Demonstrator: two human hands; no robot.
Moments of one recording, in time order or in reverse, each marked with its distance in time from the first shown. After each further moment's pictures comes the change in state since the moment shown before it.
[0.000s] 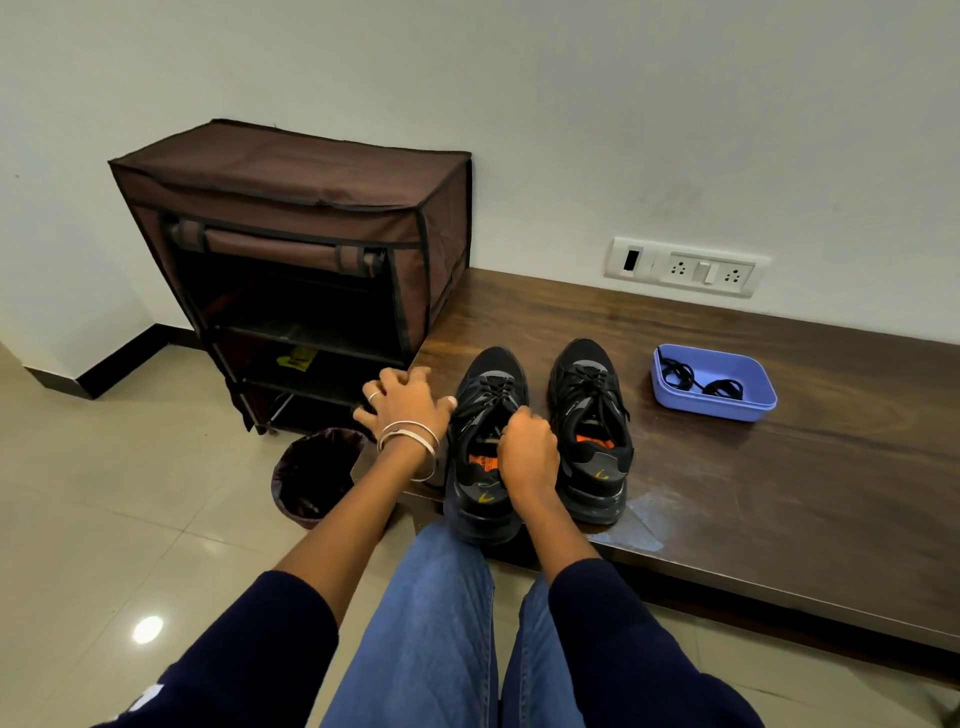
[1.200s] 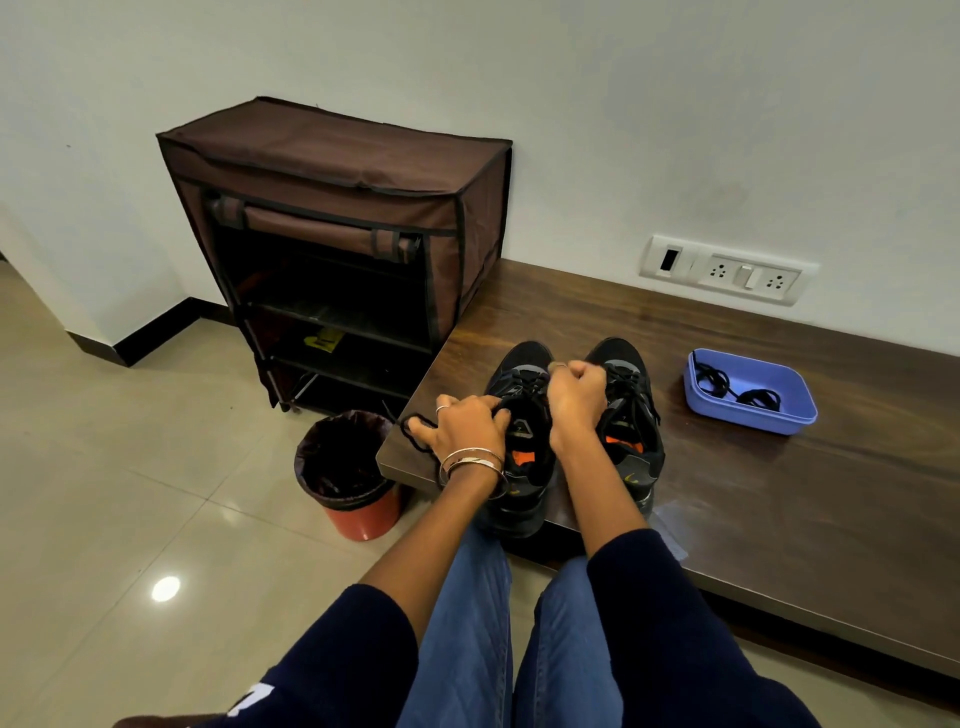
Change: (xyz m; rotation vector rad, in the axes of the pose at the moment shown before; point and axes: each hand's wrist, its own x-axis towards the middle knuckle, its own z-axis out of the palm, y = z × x) left_hand -0.038 0.016 0.031 -0.087 0.073 -0.007; right_hand 0.050 -0.016 -0.019 0.959 0.101 0.464
